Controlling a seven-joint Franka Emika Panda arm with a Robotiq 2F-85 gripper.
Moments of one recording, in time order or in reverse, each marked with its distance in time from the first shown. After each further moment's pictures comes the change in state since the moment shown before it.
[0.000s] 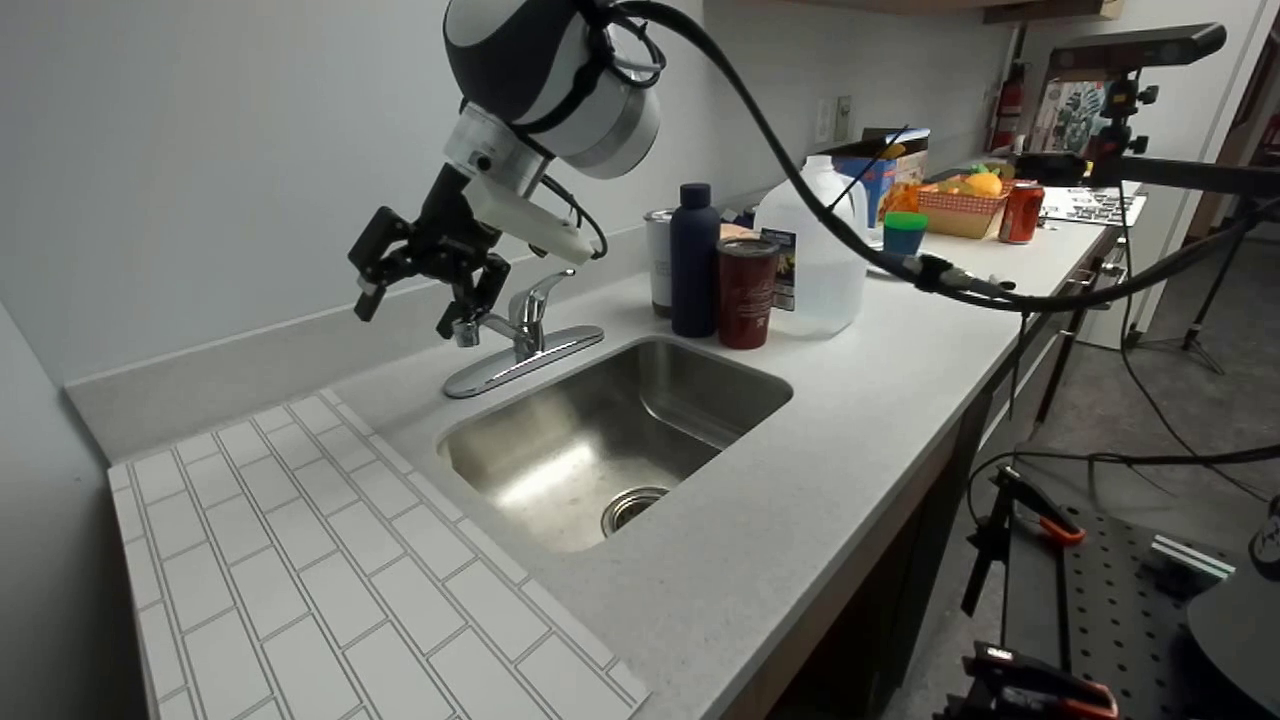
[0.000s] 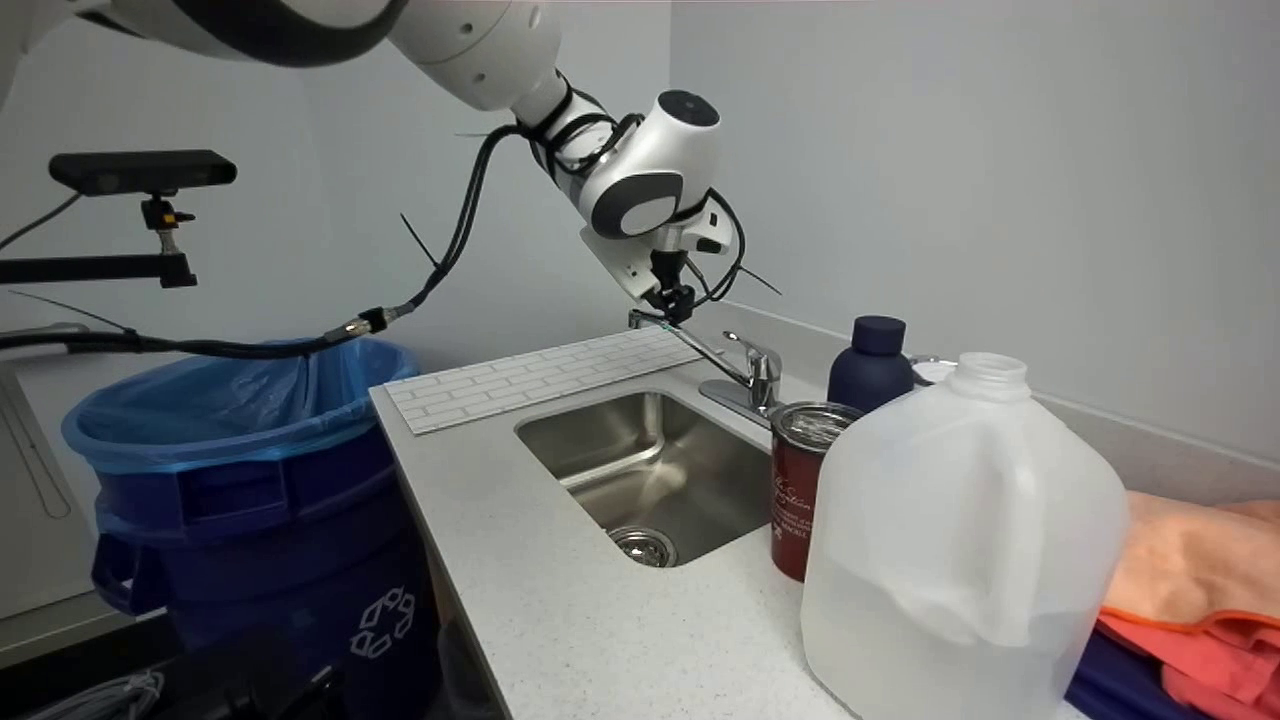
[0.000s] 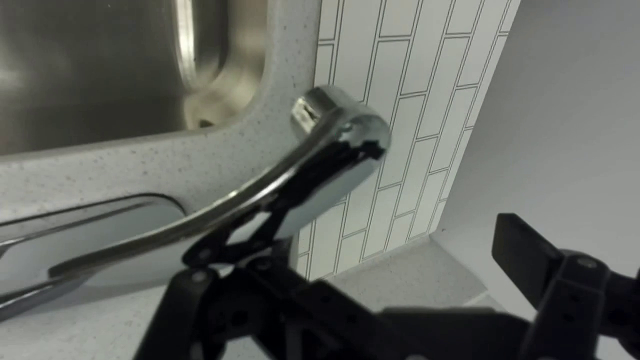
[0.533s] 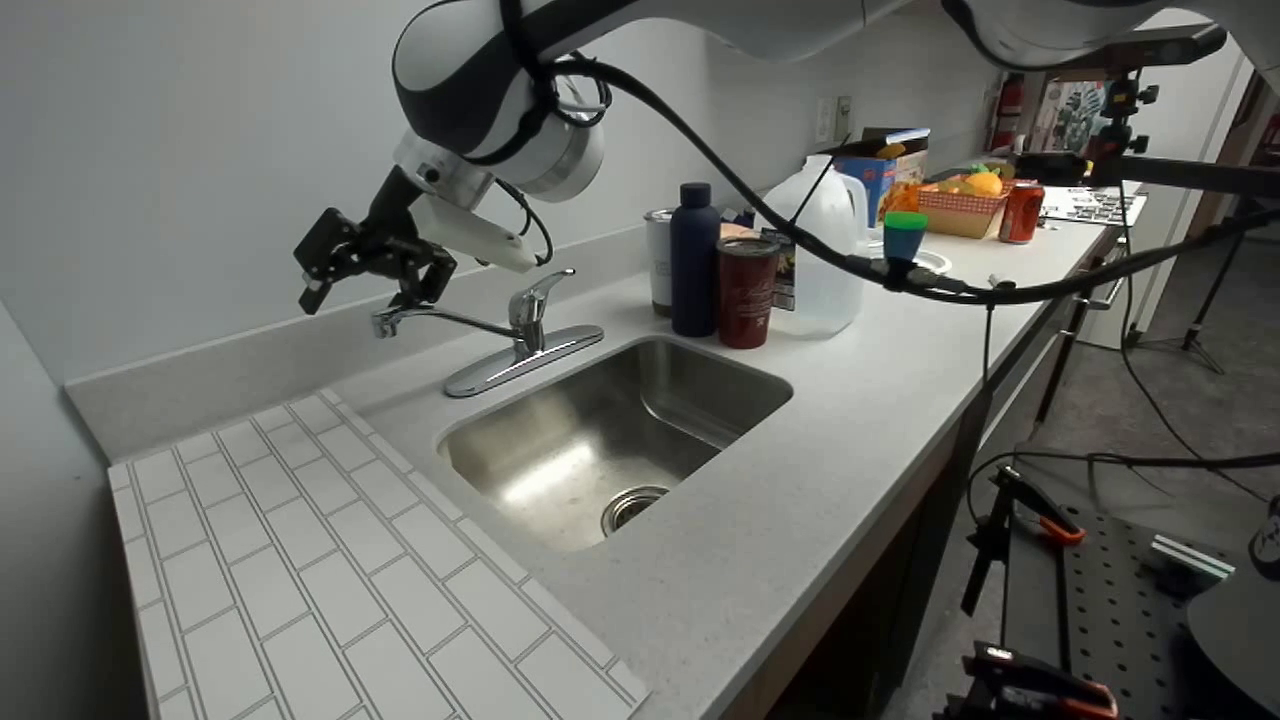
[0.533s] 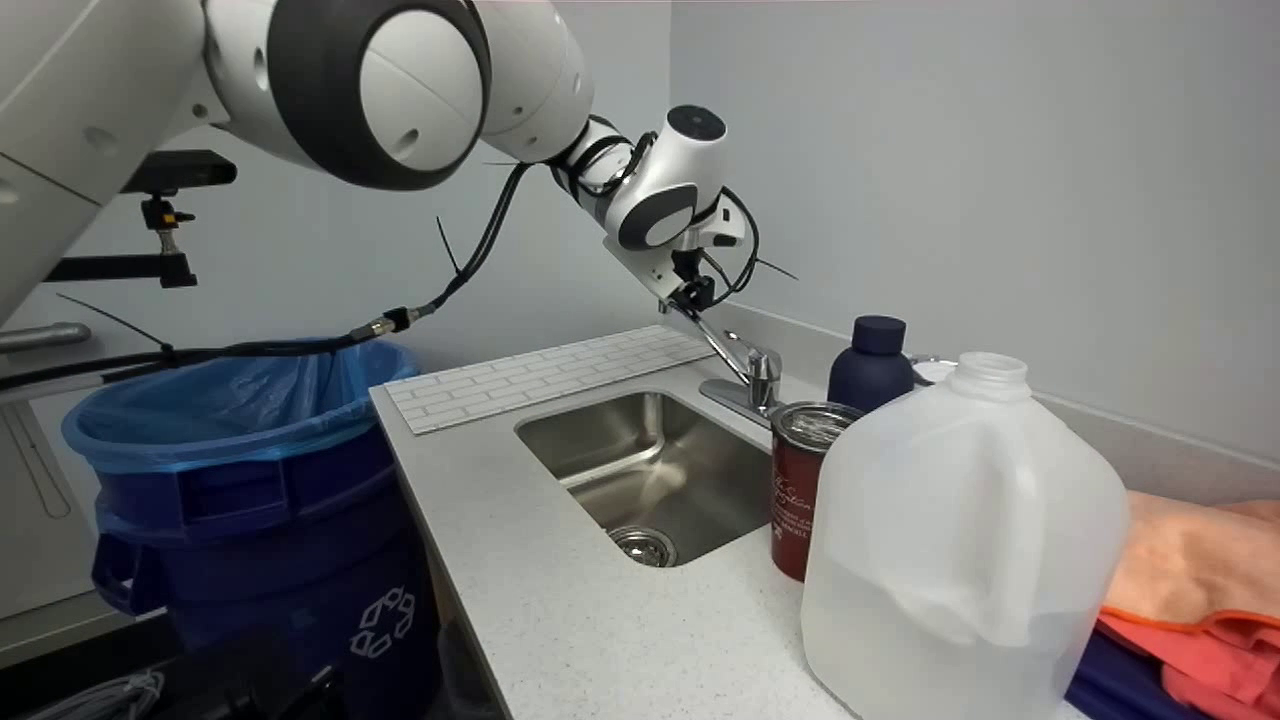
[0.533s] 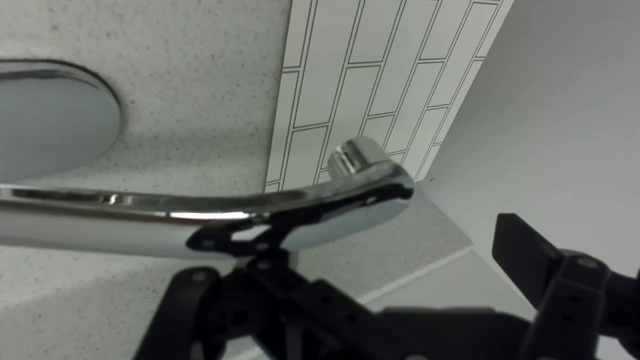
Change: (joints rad) arm 0.048 0.203 0.000 0.282 -0.116 0.047 -0.002
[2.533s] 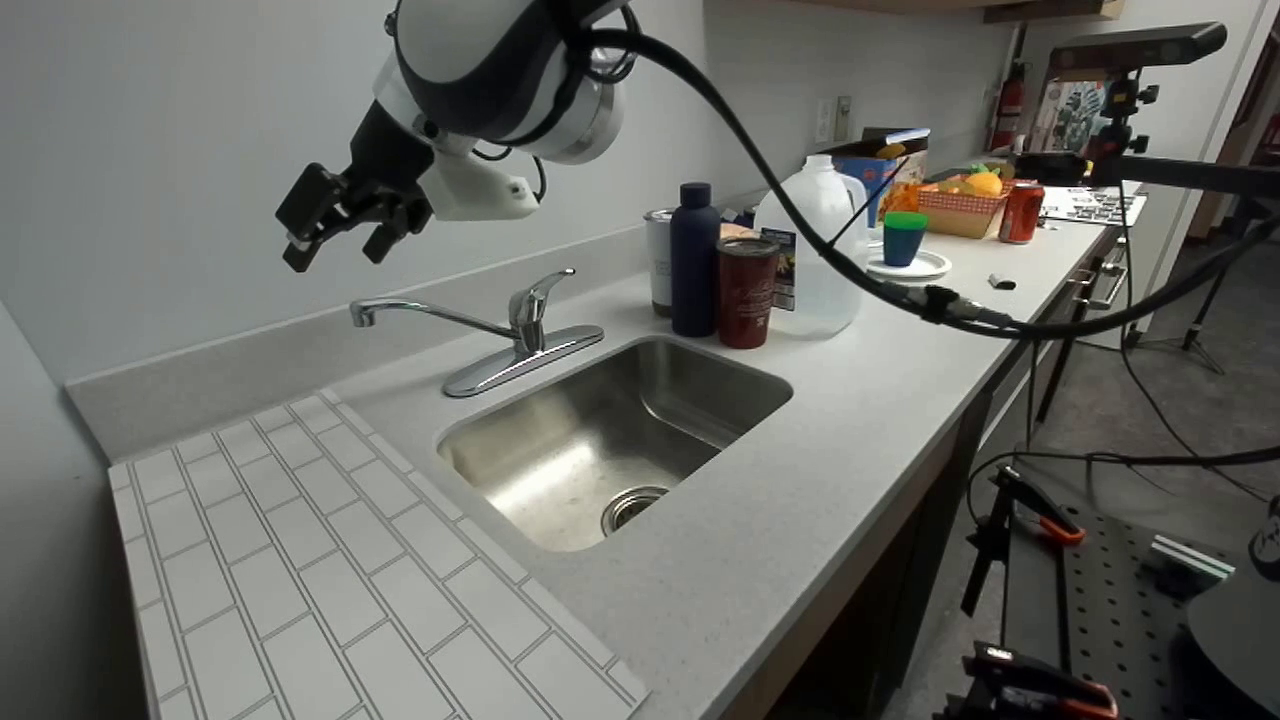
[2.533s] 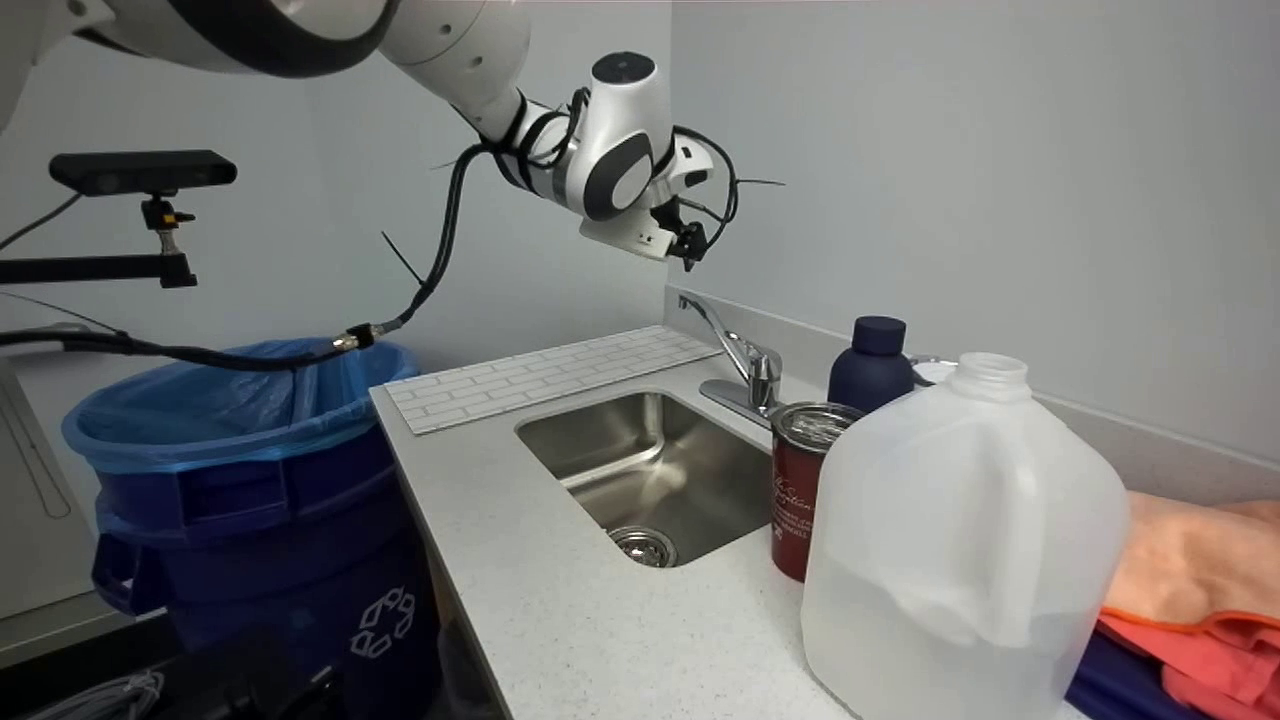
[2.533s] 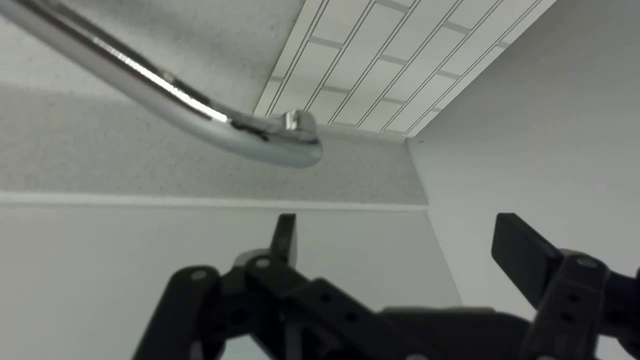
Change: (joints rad) arm 0.082 -0.180 -0.077 -0.195 -0.202 0.220 -0.095
